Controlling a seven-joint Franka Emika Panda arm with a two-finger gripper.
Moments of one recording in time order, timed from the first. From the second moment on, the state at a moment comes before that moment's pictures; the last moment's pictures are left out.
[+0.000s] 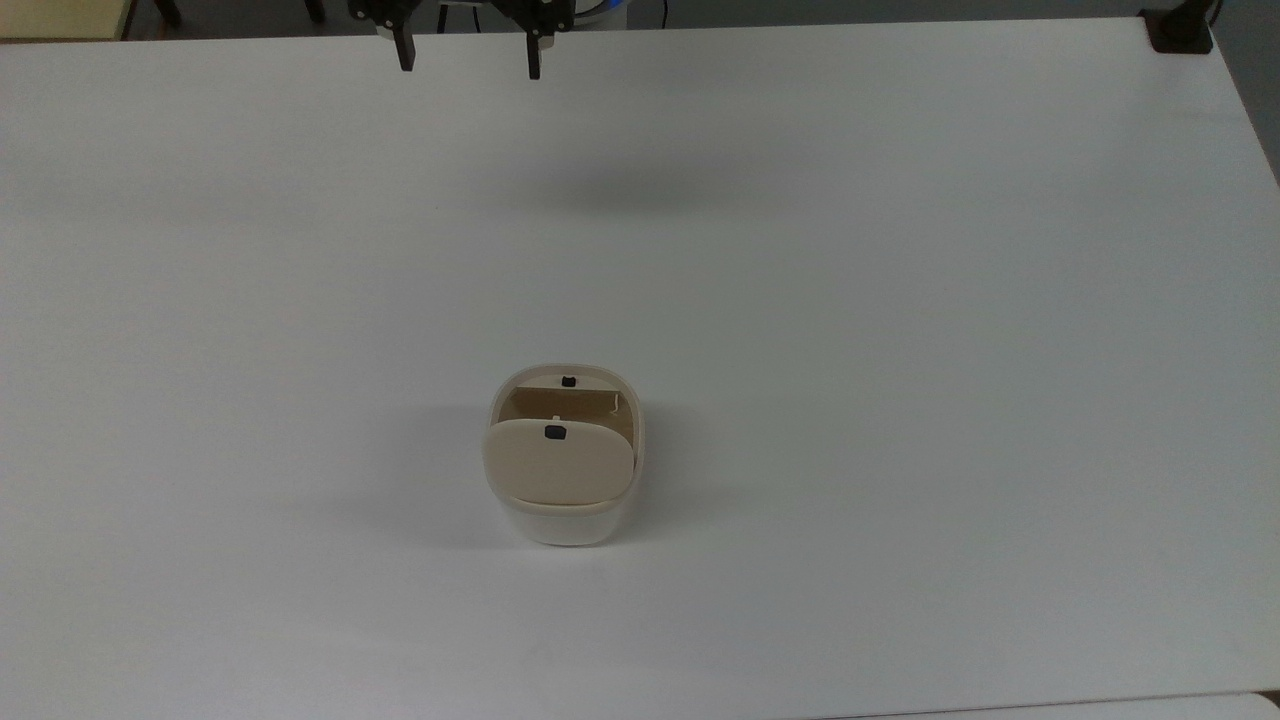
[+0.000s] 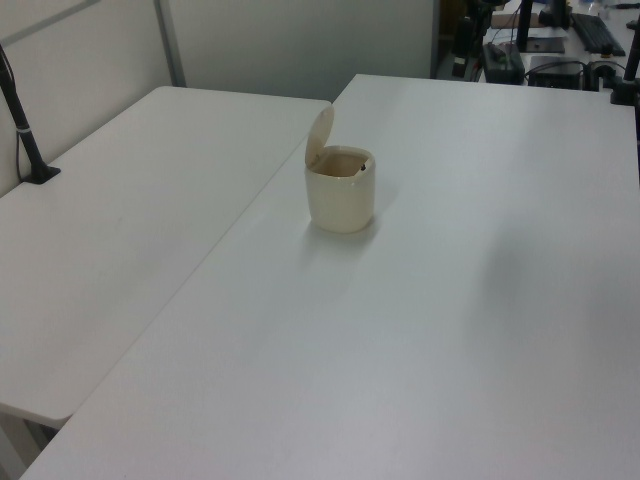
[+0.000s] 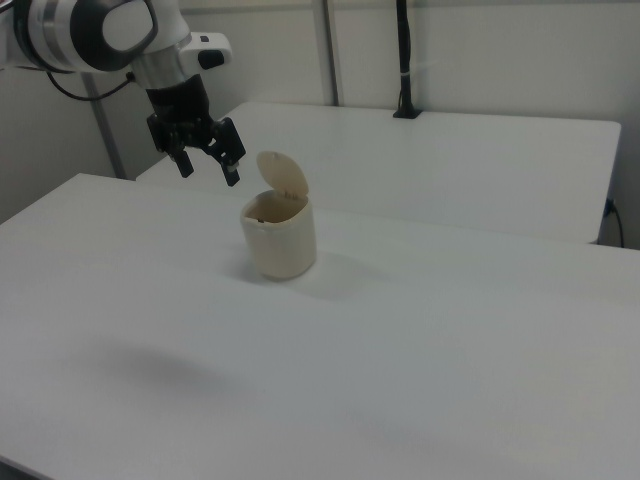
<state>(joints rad) 0.07 -0.03 -0.07 -1.66 -0.04 1.77 0.02</state>
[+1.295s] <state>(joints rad) 0.07 -0.02 -0.07 -1.66 -0.02 1.76 0.03</state>
